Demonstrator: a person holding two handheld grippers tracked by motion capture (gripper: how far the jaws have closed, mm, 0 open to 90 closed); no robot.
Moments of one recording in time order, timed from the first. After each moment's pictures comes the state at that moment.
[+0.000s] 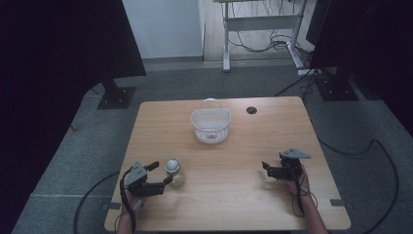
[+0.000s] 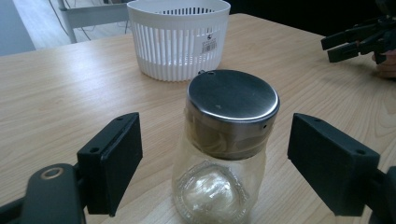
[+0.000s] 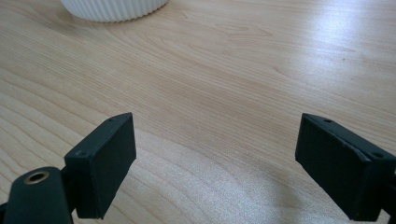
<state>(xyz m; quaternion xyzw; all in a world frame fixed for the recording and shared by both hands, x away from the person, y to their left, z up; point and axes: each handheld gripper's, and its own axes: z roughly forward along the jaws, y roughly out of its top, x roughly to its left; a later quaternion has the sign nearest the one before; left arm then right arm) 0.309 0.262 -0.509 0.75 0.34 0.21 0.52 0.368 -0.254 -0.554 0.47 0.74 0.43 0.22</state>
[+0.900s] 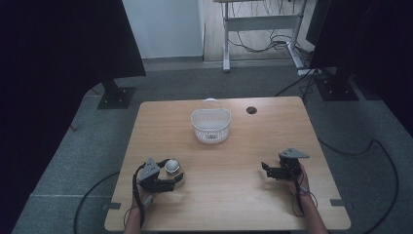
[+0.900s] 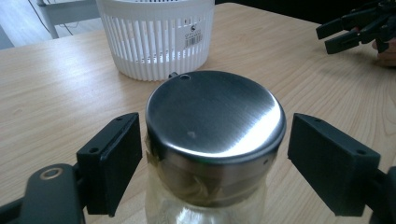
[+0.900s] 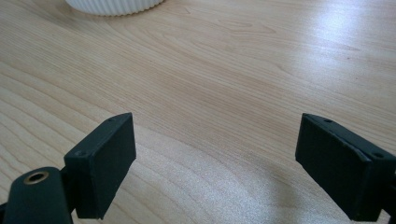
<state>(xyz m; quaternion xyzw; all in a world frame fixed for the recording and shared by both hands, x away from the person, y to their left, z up) 0.329 0.233 -0.521 0.77 0.31 0.21 0.52 0.369 -0.251 -0.554 0.47 0.74 0.42 0.22</state>
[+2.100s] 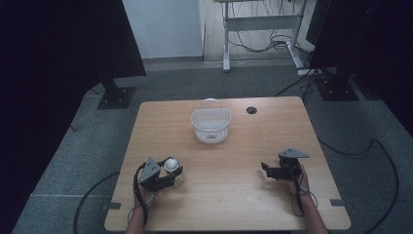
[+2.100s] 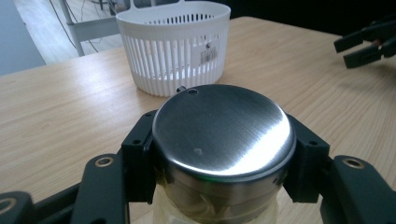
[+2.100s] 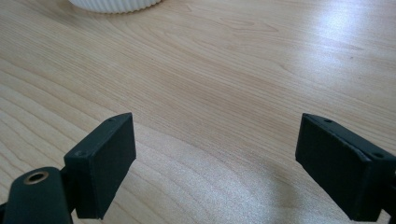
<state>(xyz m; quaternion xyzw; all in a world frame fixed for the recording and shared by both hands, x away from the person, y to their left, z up) 0.326 0.232 -0.514 0.75 0.32 0.24 0.53 0.369 -0.251 -0.554 0.47 0.75 0.42 0.22</state>
